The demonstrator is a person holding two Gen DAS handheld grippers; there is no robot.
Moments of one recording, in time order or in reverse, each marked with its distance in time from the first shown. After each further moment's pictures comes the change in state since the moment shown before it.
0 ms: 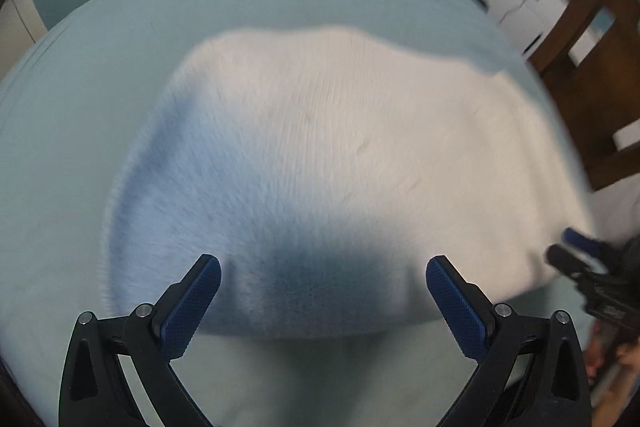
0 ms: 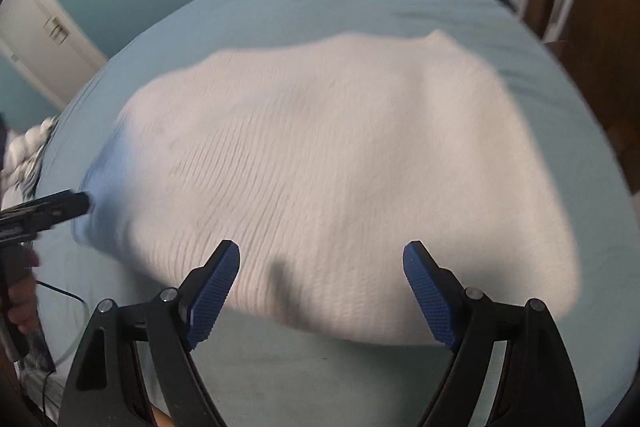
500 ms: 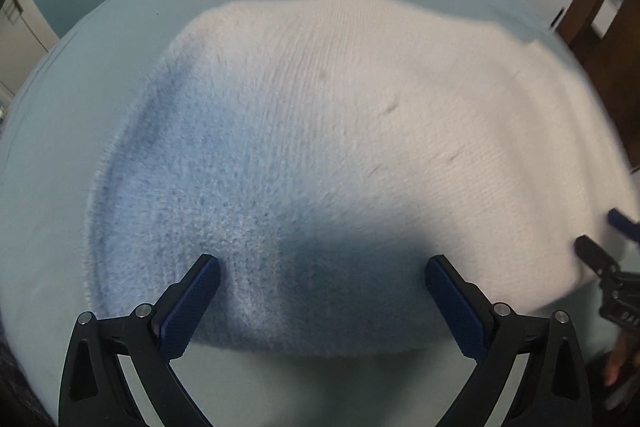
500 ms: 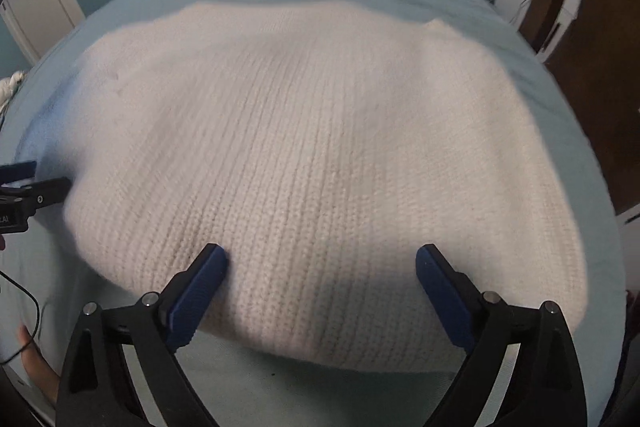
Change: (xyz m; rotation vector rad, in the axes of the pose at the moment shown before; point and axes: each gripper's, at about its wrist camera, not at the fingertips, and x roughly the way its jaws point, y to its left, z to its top) left arm 0.013 -0.004 -0.010 0.011 -0.031 0.053; right arm 0.032 -0.001 -0.016 -0.098 -0.052 -0.185
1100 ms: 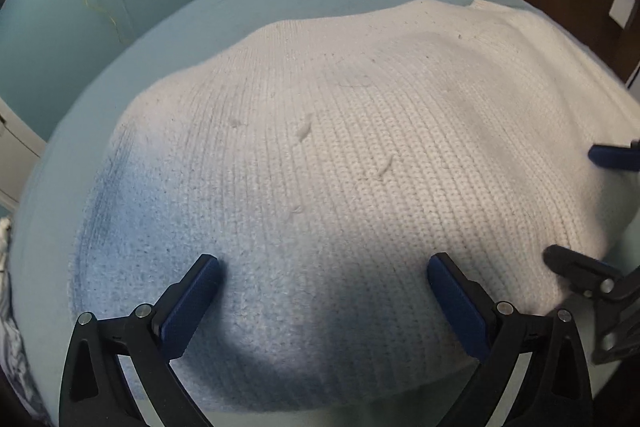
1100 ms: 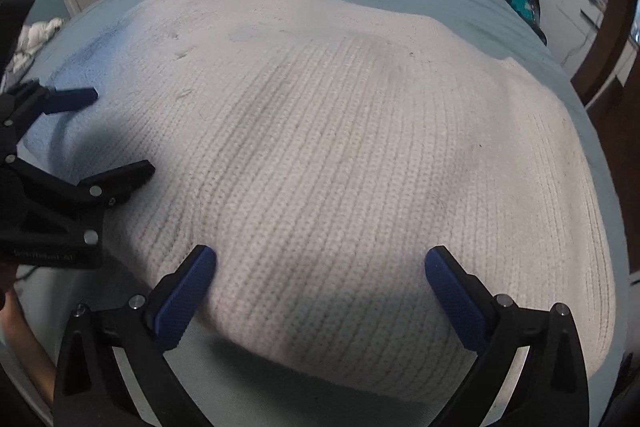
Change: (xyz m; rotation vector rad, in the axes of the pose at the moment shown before) left arm 0.026 -0.052 -0.003 0.311 -0.124 0.090; right arm 0.023 0.038 0.006 -0.180 0.009 0.088
